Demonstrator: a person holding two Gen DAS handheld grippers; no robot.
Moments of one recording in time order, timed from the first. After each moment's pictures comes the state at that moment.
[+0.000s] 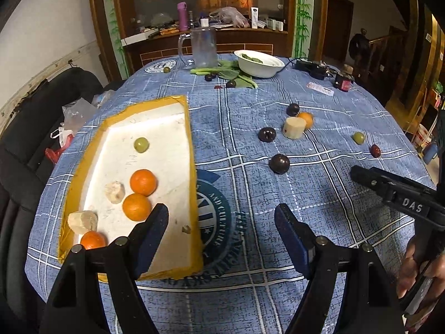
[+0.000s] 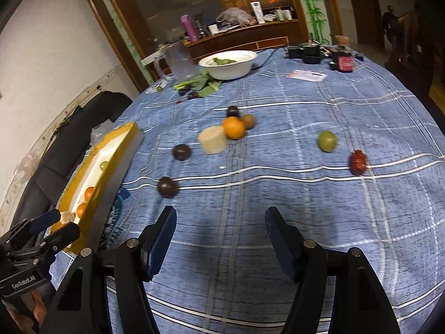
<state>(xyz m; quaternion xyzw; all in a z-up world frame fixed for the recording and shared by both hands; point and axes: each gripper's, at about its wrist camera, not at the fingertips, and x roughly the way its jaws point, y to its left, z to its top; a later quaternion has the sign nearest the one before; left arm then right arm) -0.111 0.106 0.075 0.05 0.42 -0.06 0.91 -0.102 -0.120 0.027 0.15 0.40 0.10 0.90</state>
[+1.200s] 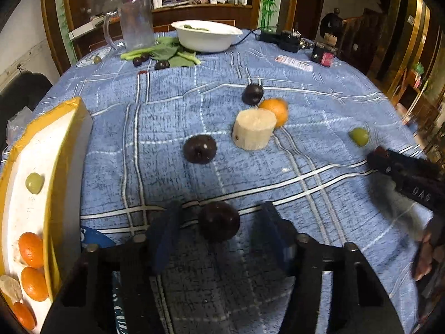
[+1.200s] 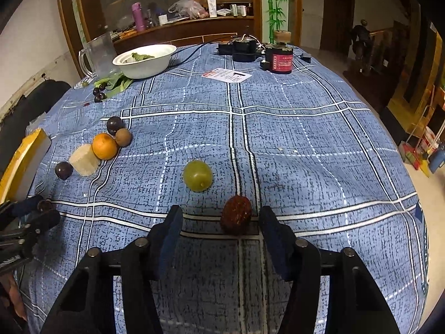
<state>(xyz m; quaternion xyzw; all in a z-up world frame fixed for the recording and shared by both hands) -0.009 0.022 0.008 0.07 0.45 -0.14 0.88 -0.042 -0.206 -0.003 0.06 0.44 -0.03 0.90</state>
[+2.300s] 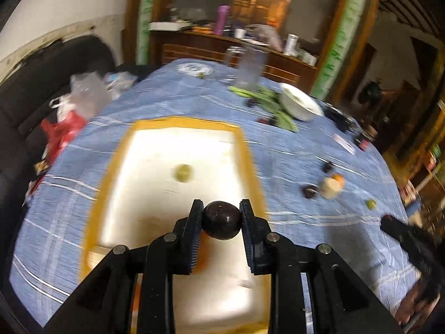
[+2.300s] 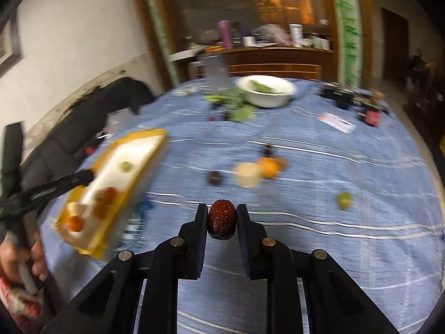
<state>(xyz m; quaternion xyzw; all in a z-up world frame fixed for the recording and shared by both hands) -0.045 0.222 0.094 -0.10 0.41 -0.04 0.91 -0.086 -0.065 0.084 0.05 0.38 0.16 0.91</state>
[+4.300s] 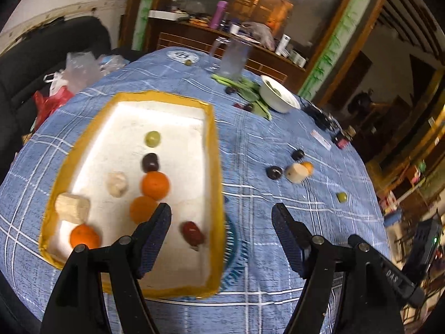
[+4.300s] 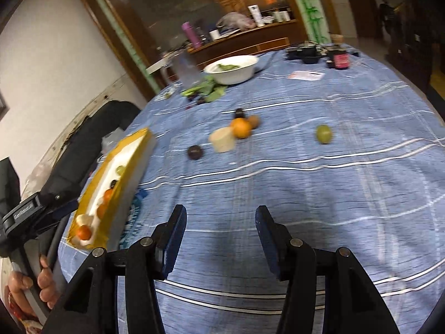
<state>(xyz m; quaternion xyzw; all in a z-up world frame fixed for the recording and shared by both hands) -0.089 0.173 0.088 -0.14 0.41 -0.08 0.90 -0.128 -0.126 0.040 0.18 0.39 0.10 0.90</state>
